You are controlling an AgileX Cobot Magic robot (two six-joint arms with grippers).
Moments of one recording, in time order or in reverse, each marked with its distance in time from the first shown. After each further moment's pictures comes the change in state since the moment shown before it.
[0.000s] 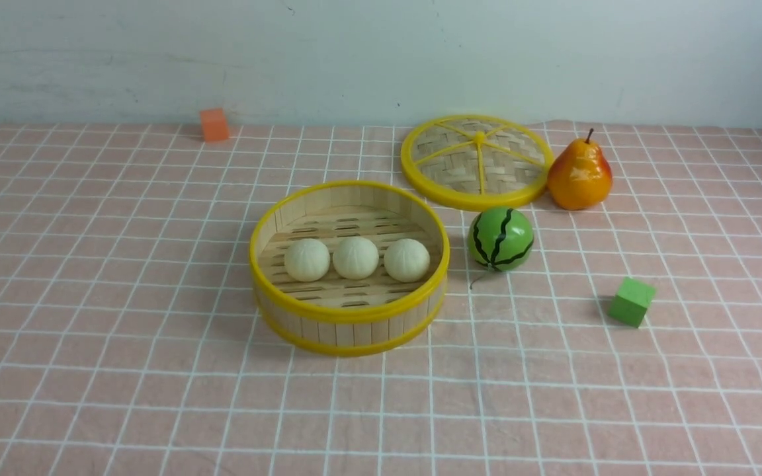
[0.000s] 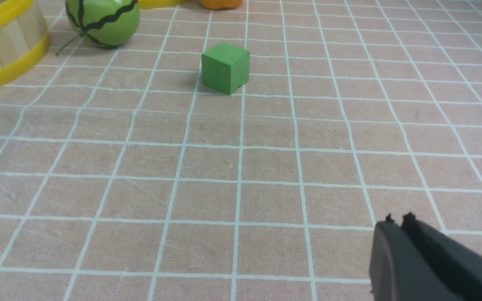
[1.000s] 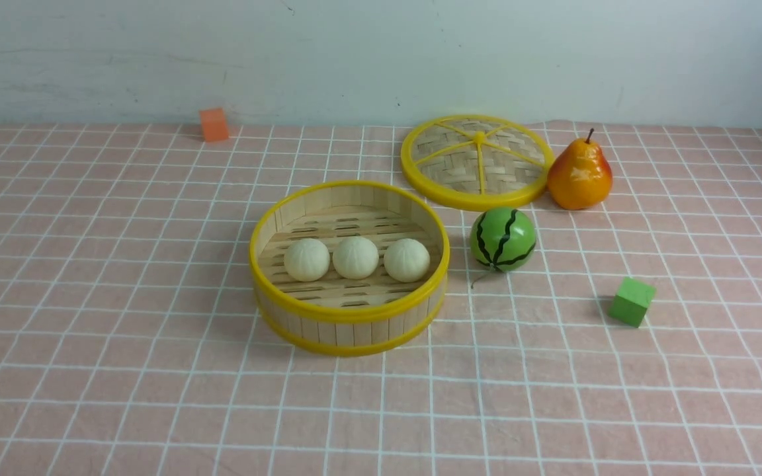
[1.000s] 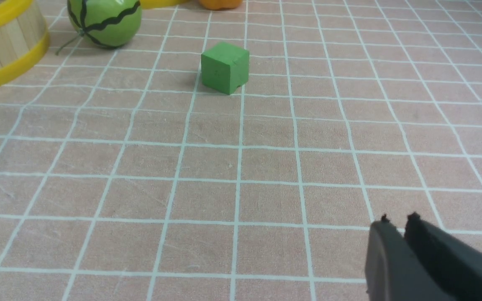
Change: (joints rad) right arm 0.000 0.000 0.000 -0.002 0.000 0.000; left arm 0.000 0.000 0.000 -0.008 0.002 0.011
